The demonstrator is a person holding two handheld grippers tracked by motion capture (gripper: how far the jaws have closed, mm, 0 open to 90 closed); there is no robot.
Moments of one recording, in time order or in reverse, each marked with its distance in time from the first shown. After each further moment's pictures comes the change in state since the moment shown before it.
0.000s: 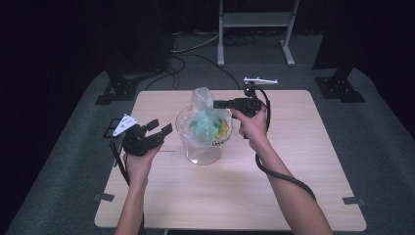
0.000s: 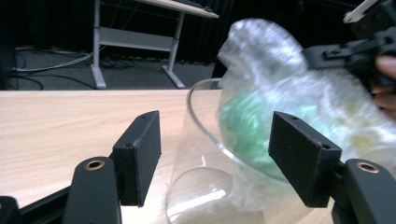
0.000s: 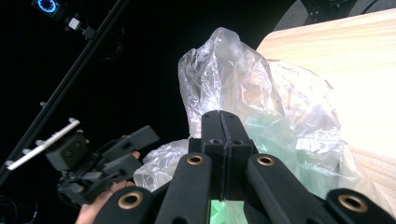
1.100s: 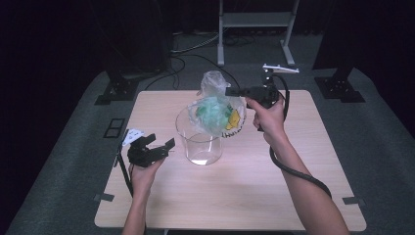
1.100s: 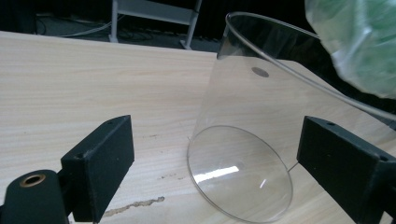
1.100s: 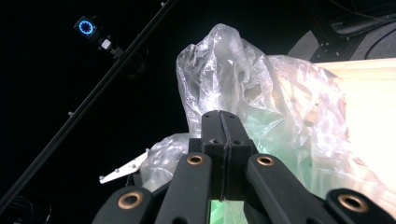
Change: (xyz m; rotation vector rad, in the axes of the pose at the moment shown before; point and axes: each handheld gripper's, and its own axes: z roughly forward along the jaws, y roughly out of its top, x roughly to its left) left arm 0.011 -0.045 0.009 0.090 0.073 -0.041; right arm 0.028 0.020 -0.052 -0.085 0.054 -0.057
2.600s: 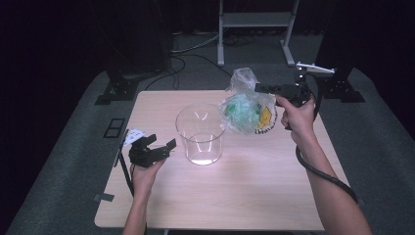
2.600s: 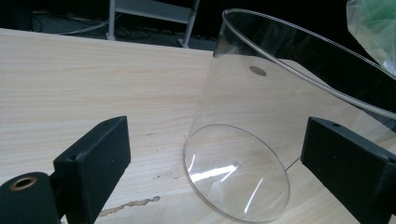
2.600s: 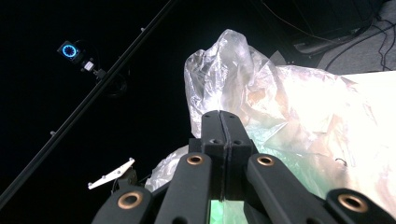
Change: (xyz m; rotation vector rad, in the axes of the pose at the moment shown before) left arm -0.002 -0.001 0.003 0.000 -0.009 0.000; right arm -0.019 0.008 -0.072 -0.081 -0.085 0.011
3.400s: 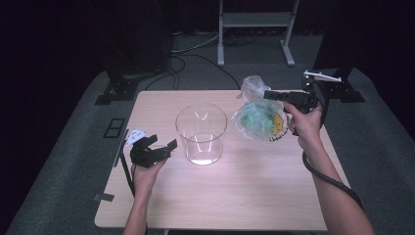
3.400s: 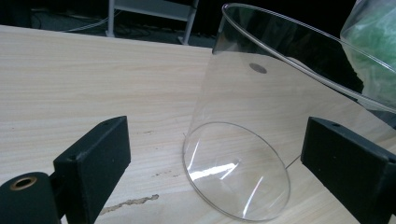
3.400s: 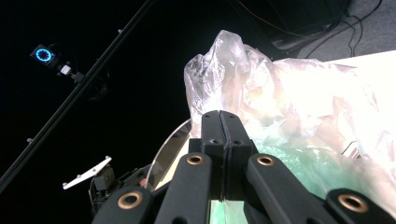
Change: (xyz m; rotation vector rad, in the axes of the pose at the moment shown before) left arm 0.000 -0.001 0.002 0.008 0.002 0.002; right arm -0.031 -0.012 -0.017 -0.007 -0.069 0.038
